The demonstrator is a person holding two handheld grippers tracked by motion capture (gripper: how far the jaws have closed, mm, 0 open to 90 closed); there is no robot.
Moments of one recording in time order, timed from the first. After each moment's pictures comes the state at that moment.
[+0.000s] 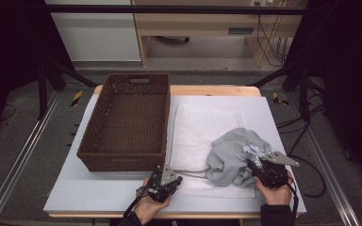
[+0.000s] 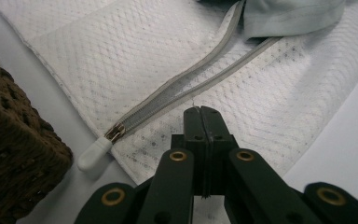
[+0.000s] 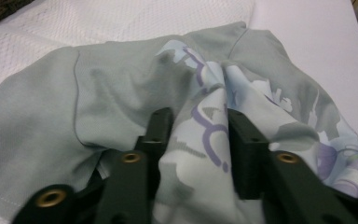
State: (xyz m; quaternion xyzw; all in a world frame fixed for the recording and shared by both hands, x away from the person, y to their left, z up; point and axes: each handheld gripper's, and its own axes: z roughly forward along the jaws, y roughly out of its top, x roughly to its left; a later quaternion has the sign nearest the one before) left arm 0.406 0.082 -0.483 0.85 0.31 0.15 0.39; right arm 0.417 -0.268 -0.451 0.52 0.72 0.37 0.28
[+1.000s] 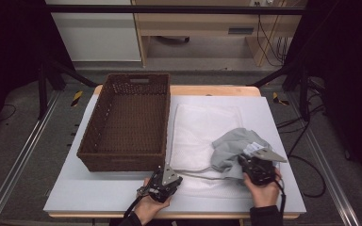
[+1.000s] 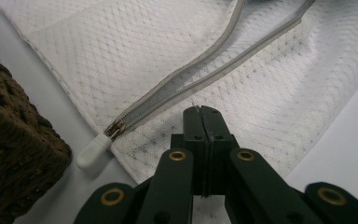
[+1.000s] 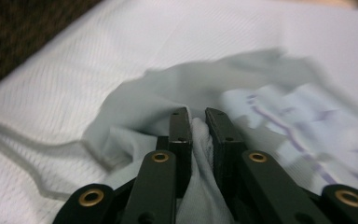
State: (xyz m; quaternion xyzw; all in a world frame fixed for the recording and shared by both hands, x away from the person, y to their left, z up) left arm 0.406 0.080 -0.484 0.86 0.31 0.16 0.38; right arm 0.417 -0.238 -0.431 0.52 0.71 0.40 0.27
